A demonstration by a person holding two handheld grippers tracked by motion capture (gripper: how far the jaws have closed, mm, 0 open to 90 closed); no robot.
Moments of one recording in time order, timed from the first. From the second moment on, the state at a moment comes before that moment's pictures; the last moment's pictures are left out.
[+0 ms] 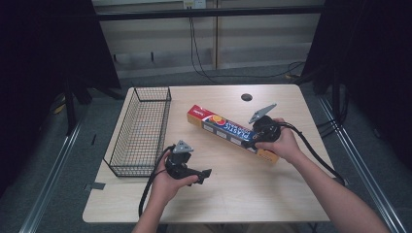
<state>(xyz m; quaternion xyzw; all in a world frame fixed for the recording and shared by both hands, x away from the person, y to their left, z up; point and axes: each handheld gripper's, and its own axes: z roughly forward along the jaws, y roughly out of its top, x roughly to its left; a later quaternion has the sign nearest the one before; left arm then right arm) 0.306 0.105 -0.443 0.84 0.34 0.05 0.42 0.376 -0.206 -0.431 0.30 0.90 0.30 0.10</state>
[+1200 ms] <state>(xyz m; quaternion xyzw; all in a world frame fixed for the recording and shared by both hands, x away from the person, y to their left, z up) 0.362 0.046 -0.369 0.91 0.20 0.05 0.35 0.334 -0.210 -0.413 0.18 0.94 0.29 0.04</state>
